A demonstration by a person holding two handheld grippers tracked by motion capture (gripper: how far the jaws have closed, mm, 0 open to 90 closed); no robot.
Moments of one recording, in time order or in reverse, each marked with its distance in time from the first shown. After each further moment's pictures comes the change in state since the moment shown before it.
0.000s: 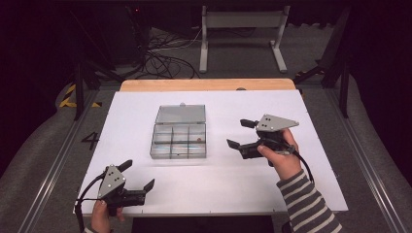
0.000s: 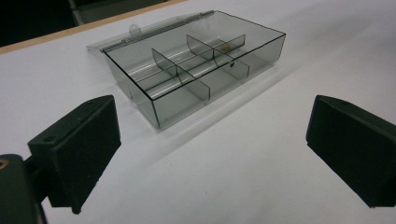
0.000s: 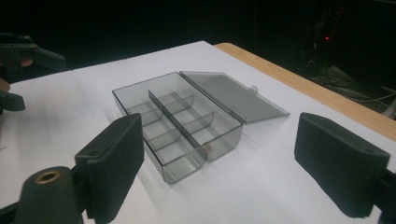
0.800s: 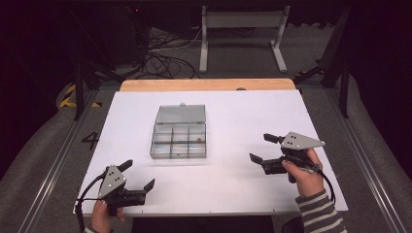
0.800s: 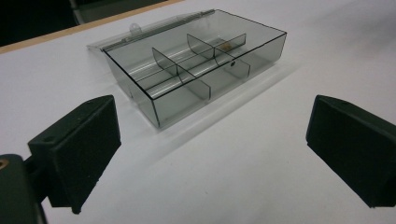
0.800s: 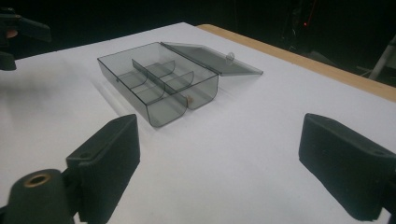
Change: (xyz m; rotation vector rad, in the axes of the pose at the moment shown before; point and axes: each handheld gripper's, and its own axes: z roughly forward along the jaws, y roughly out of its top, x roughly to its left) left arm 0.000 0.000 0.001 0.002 0.000 0.004; right arm -0.008 -0.057 -0.051 0.005 -0.064 0.055
